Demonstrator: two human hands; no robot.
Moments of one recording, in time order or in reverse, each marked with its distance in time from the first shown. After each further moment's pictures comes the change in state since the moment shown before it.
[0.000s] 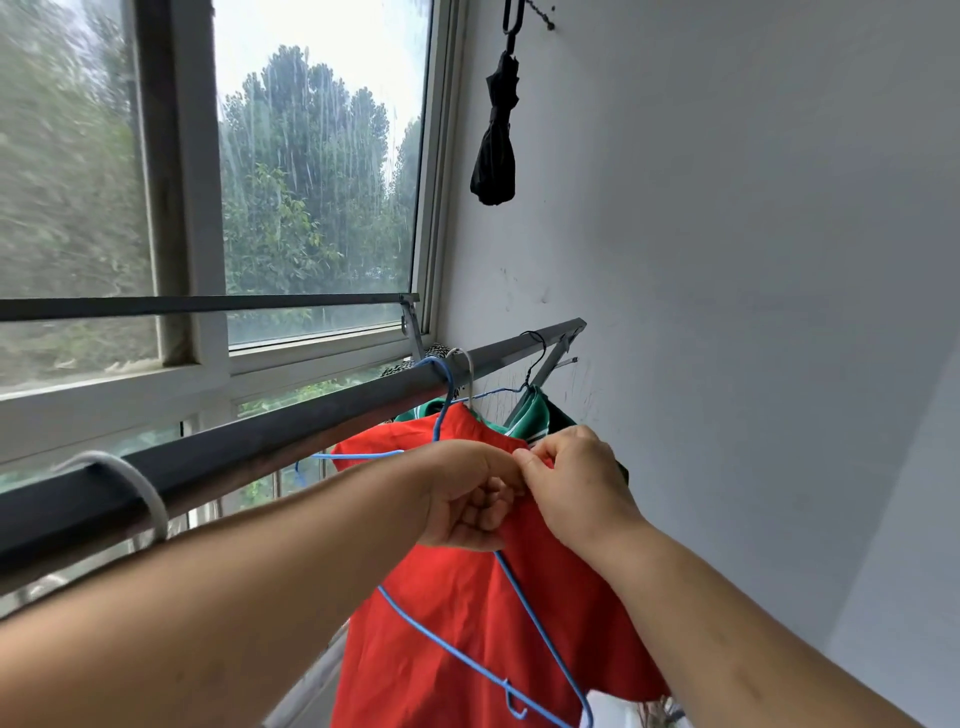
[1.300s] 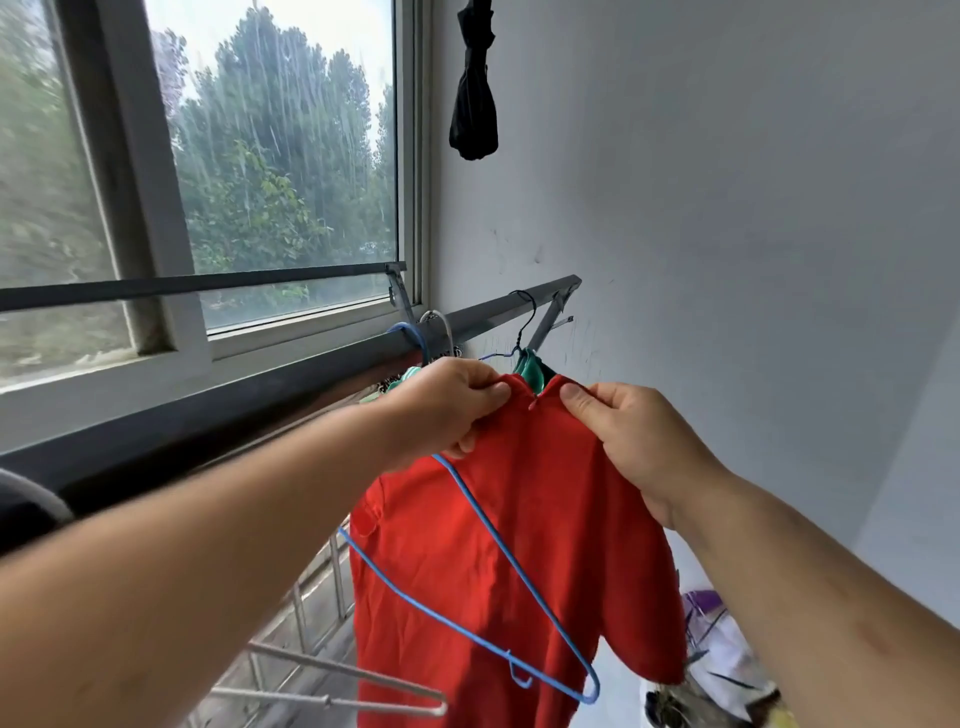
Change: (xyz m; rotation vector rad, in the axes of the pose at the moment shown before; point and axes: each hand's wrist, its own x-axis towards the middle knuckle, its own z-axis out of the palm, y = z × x) left_hand 0.017 0.024 -0.009 0.561 0.258 0.601; right_hand 0.011 0.035 -0.033 0.648 -0.131 0.151
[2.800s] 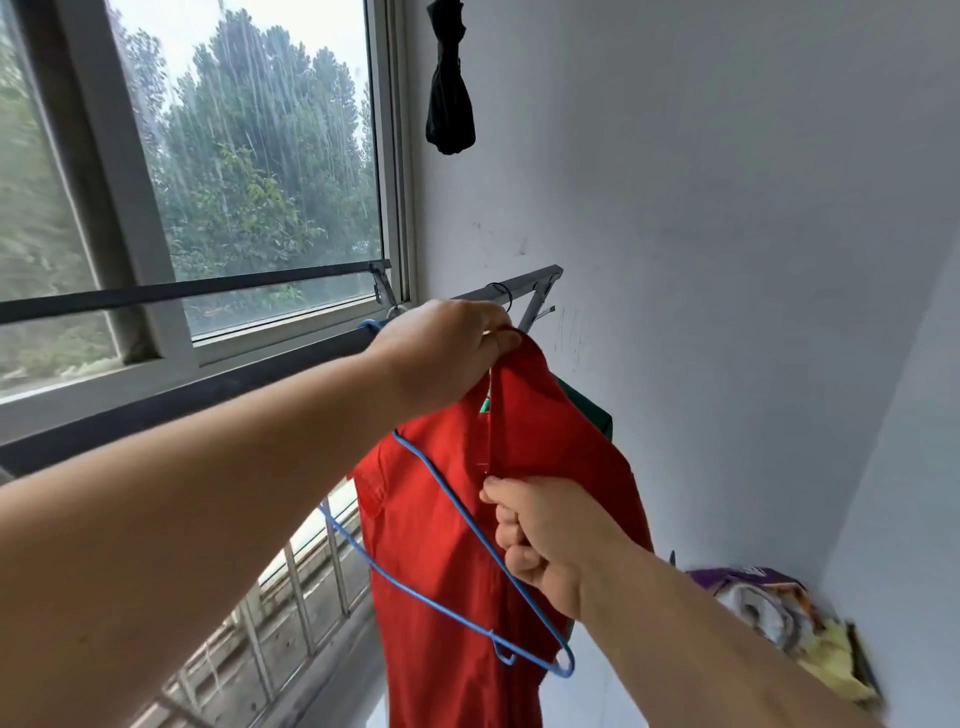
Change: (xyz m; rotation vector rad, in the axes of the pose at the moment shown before) left_hand -0.001 0.052 -0.004 0.737 0.200 0.361; right_hand -0.053 0.020 0.046 0.529 -0.108 0.560
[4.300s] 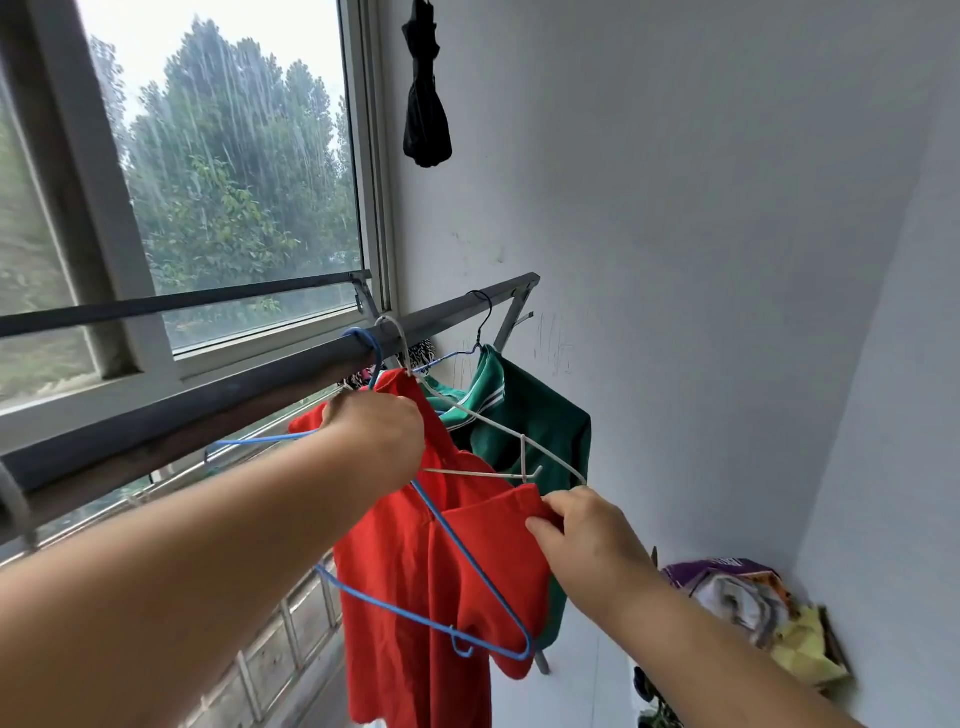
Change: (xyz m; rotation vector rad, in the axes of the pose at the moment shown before) left_hand -0.036 -0.019 0.037 0.745 -0.501 -0.264; right_hand 0.004 0.028 -0.059 -1.117 0.315 -0.573
